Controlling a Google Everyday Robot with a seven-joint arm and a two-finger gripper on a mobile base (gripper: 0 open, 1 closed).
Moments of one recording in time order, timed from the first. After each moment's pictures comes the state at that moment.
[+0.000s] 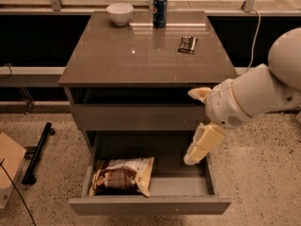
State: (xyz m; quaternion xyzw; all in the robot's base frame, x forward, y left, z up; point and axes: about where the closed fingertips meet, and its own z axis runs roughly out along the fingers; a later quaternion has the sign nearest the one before) arm 0.452 -0.102 0.844 -0.61 0.72 0.16 0.29
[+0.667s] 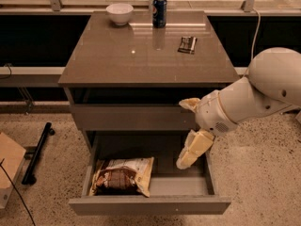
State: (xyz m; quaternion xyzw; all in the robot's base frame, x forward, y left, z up) arm 0.461 -0.086 0.801 -0.61 0.71 0.20 0.28
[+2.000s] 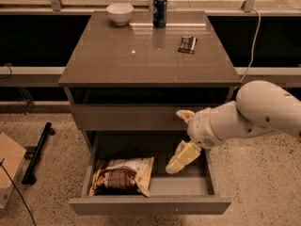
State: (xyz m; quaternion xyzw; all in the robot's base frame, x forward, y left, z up) arm 0.480 -0.074 0.744 -0.58 0.72 0.20 0.32
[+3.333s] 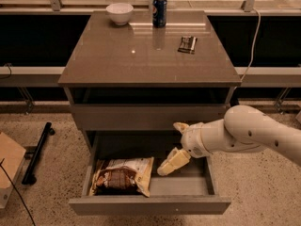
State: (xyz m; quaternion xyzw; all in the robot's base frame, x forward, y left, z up) arm 0.506 -0.067 0.665 -0.51 0.75 0.25 0.33
